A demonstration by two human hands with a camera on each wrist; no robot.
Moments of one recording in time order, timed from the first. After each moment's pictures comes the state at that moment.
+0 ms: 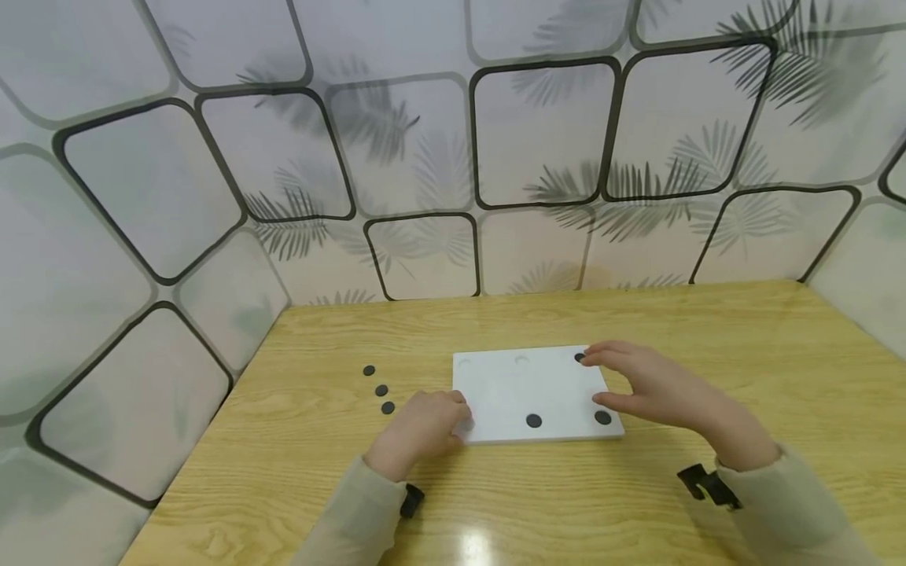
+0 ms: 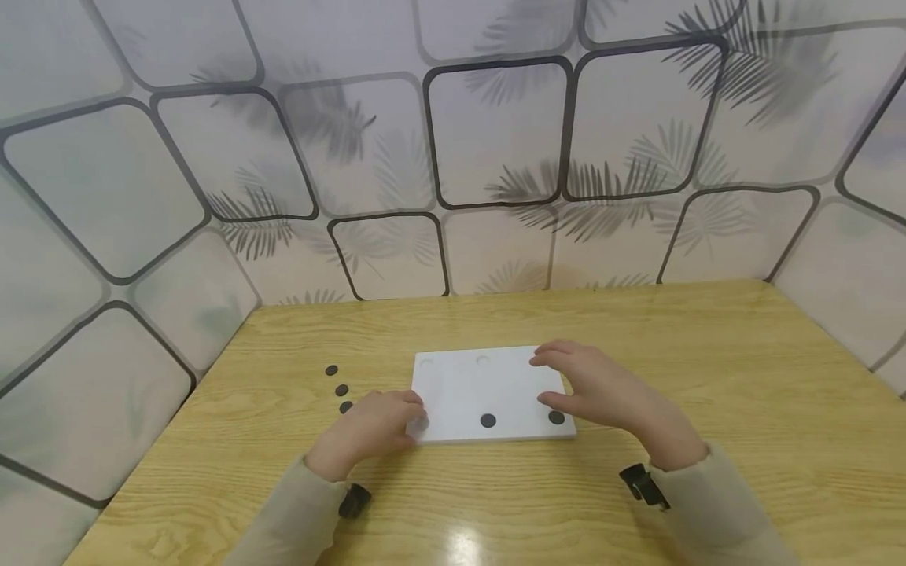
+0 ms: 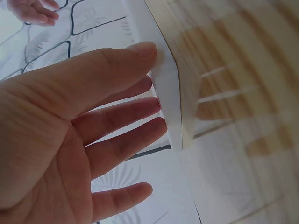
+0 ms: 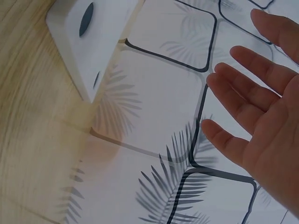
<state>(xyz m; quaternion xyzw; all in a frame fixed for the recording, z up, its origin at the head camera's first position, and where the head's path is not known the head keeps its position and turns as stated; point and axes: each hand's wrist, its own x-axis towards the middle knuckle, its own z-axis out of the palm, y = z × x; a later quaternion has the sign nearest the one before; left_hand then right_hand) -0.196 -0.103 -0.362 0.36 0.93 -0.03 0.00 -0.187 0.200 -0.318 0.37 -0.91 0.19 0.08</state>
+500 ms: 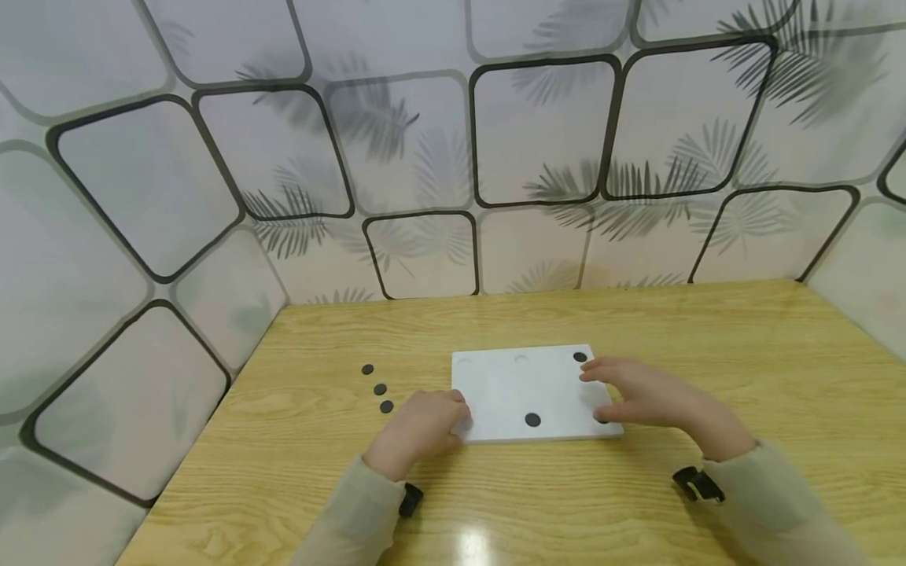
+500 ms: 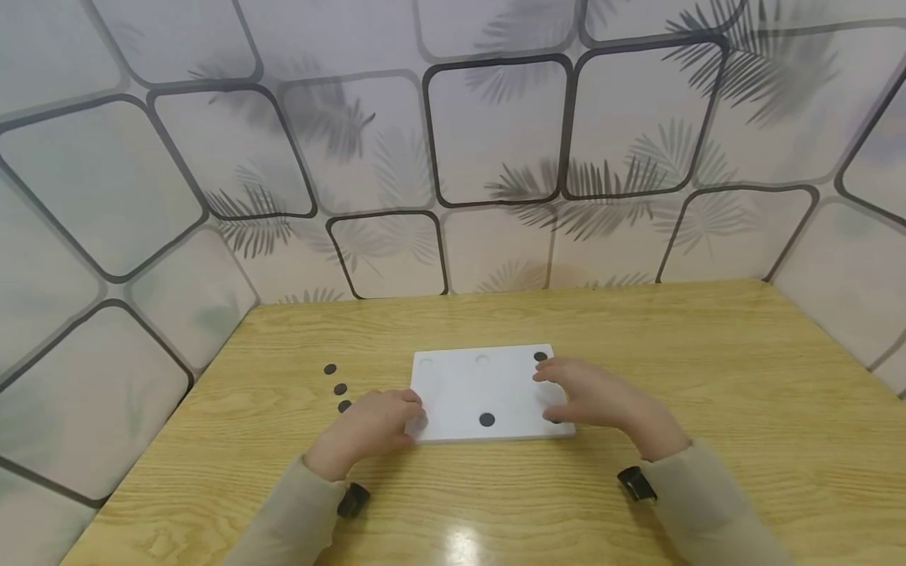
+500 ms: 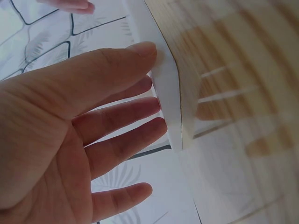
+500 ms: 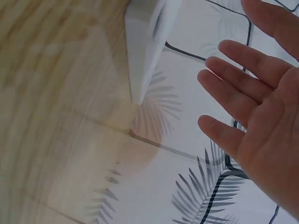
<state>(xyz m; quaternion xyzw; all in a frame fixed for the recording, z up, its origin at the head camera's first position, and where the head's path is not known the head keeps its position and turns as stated) -0.196 -0.103 -0.362 0.35 0.94 -0.03 0.01 -0.202 0.206 -0.342 0.33 -0.92 0.19 -0.05</state>
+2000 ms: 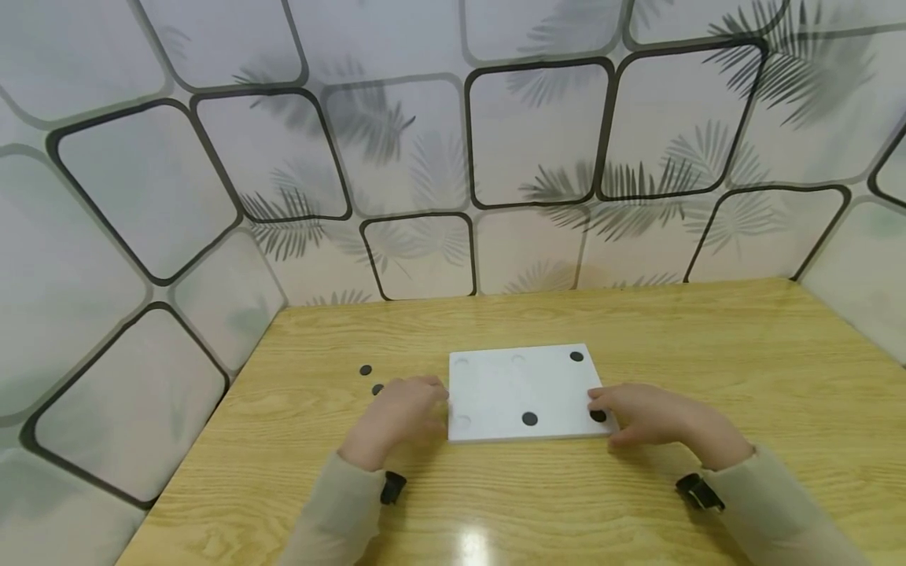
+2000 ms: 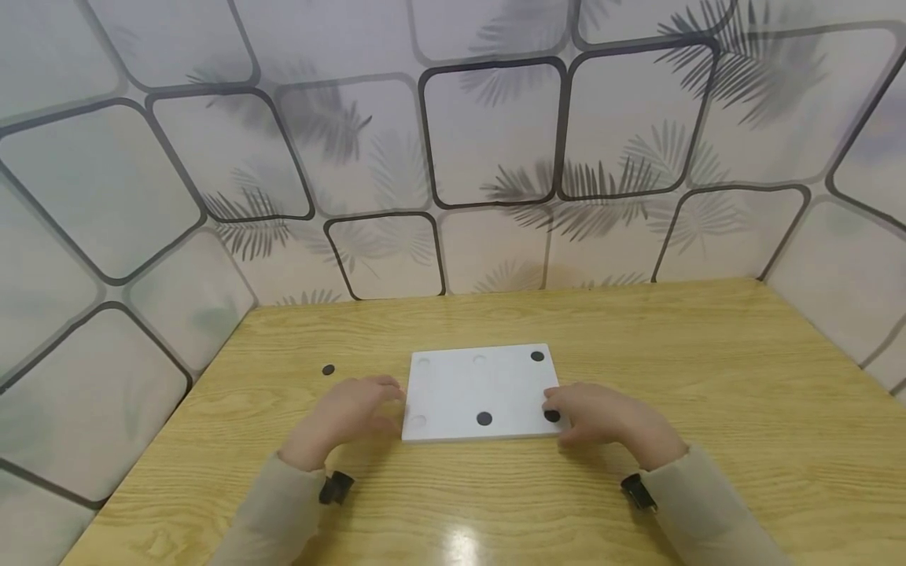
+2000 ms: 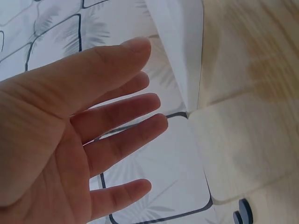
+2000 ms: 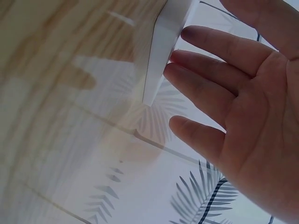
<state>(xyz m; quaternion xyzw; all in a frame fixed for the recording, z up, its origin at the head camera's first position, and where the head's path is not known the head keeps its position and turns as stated) -0.202 -0.124 -0.347 0.32 0.95 0.01 0.00 -0.190 0.208 -0.353 0.31 -0.93 0.15 -0.15</state>
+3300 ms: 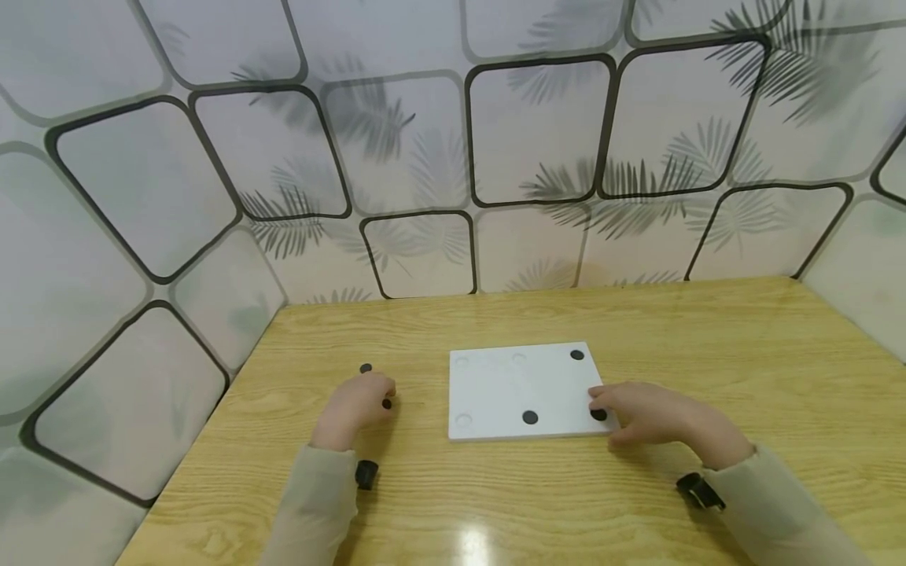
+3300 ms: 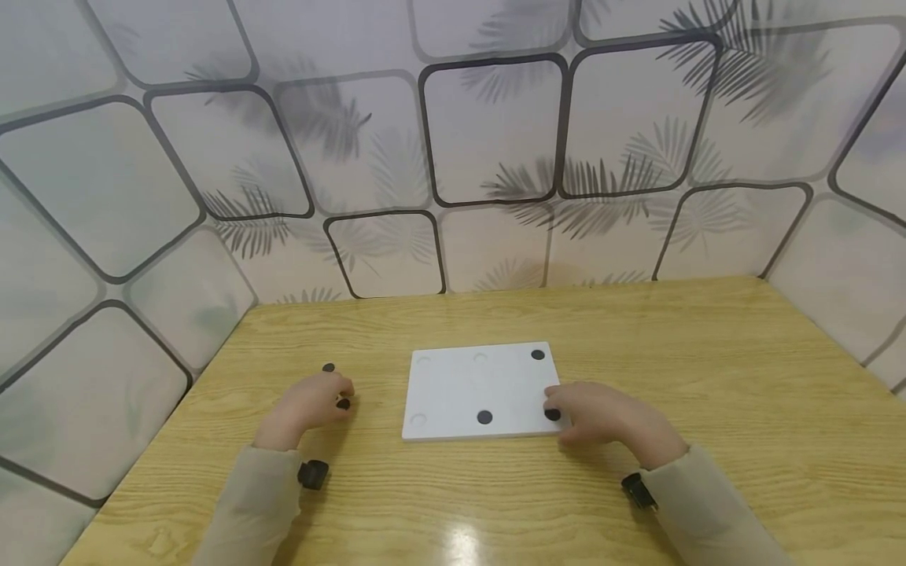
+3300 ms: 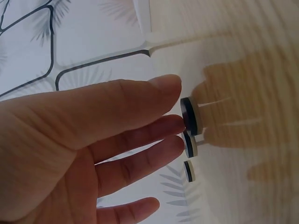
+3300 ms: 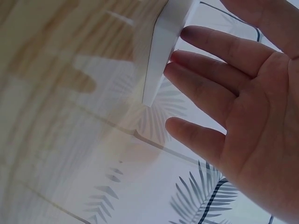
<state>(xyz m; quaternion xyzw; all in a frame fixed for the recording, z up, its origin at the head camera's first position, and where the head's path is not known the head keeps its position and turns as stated) -0.219 -0.175 -0.354 0.18 0.98 0.06 0.06 -0.191 0.206 -0.353 0.31 -0.93 0.14 -0.15</state>
